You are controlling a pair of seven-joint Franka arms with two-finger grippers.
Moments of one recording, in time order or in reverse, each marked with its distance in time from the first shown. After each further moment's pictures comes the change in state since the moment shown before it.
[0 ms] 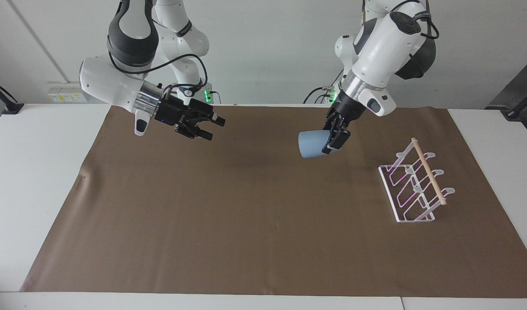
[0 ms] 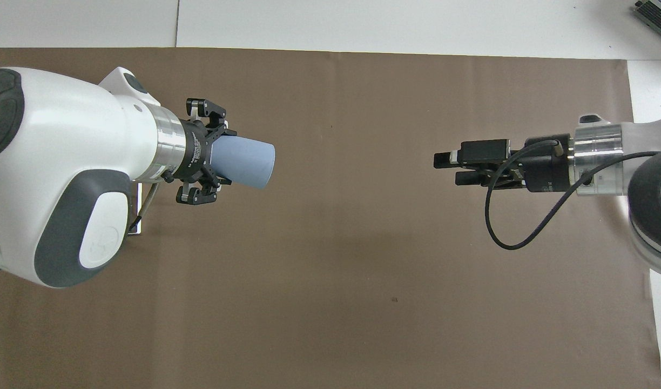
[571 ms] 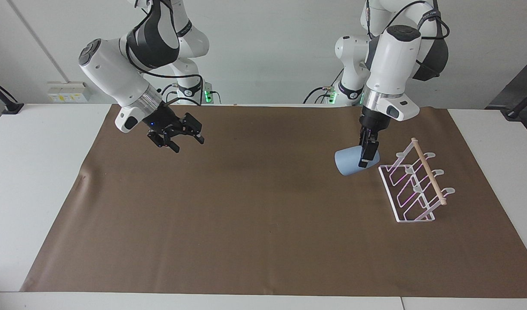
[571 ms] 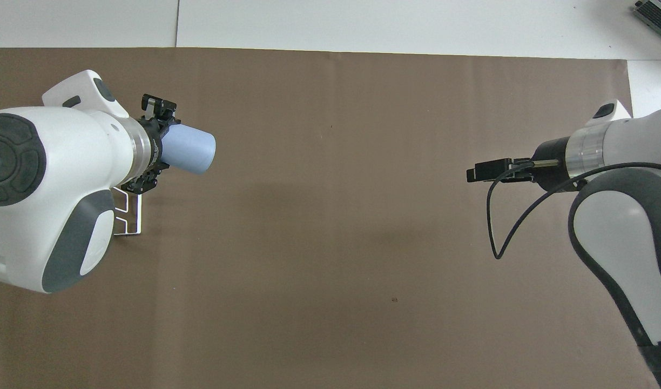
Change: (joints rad) left arm 0.065 -0.048 0.006 -0.138 0.340 0.166 0.132; right arm 0.008 0.002 0.008 0.007 -0.574 0.082 0.005
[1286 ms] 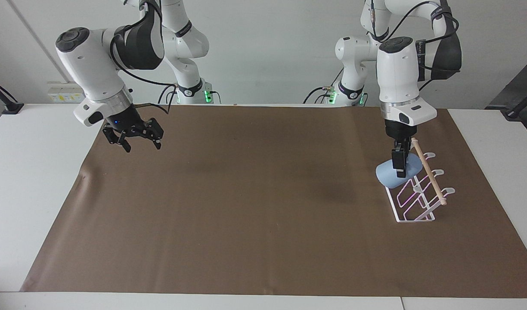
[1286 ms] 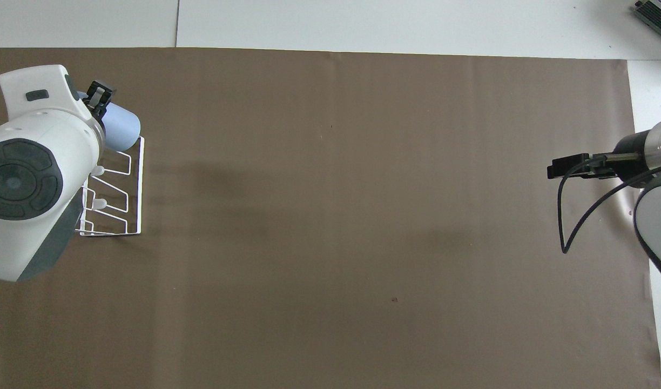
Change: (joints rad) left arm 0.127 0.006 0.003 -0.065 0.469 0.140 0.059; right arm -0.117 -0.011 -0.019 0.109 -0.251 -0.131 0.032
